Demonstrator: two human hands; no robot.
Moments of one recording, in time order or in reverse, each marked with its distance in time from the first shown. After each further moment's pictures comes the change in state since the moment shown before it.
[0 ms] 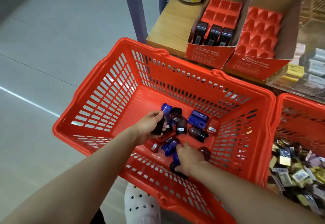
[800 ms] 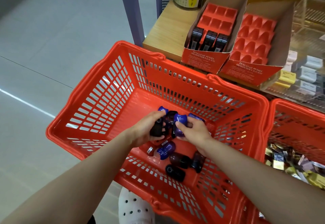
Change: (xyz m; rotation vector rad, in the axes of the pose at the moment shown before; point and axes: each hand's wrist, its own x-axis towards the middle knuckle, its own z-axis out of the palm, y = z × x) left_hand -0.003 0.009 0.007 0.000 -0.110 -0.008; right_hand 0.016 0.020 -0.065 1.347 0.275 0.077
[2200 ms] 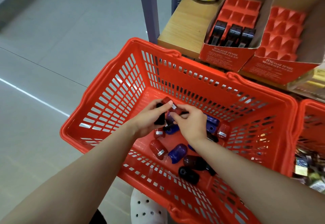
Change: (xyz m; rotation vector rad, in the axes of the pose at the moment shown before) left_hand 0.001 0.020 -0.032 -0.030 0.015 0.149; right_hand 0.009 -0.017 0.053 -0.244 0.207 -0.422
